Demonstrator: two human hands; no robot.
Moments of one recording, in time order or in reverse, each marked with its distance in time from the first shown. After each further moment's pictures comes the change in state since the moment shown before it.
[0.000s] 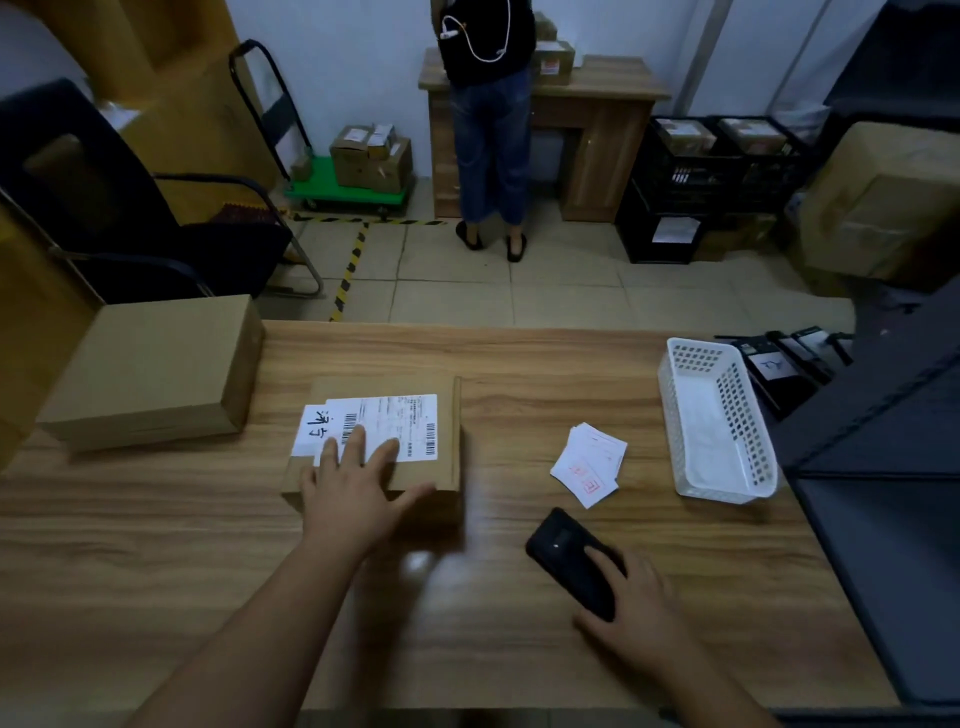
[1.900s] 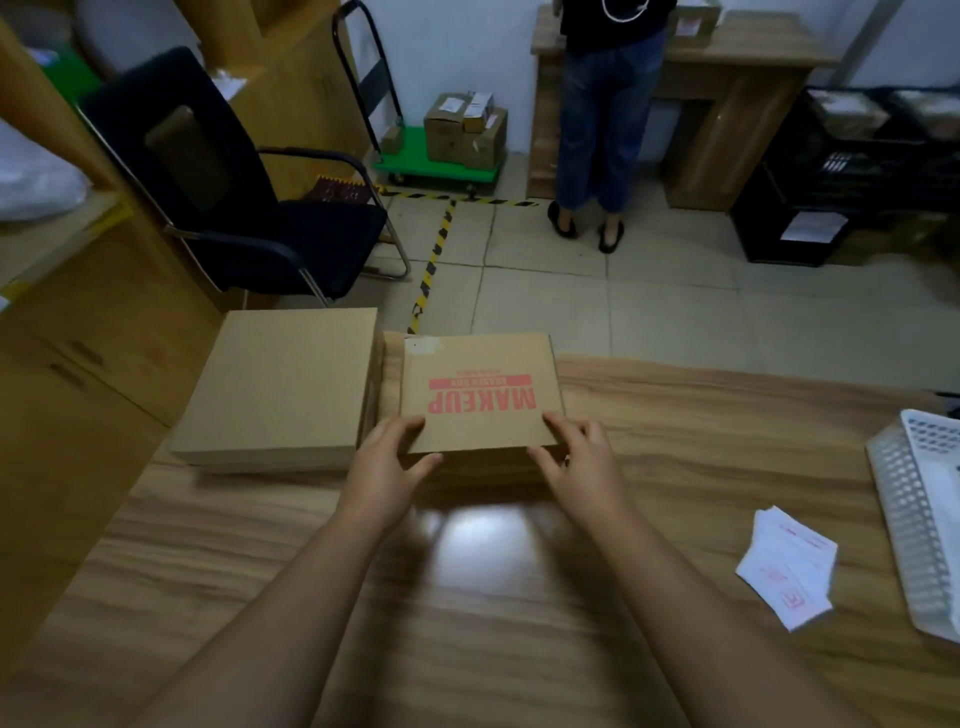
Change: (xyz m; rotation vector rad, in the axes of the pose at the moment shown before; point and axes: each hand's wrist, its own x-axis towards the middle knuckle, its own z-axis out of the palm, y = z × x) left_hand 0.141 -0.149 -0.037 -0.747 0.120 -0.044; right_hand 0.207 -0.292 -0.086 0.516 0.228 -0.153
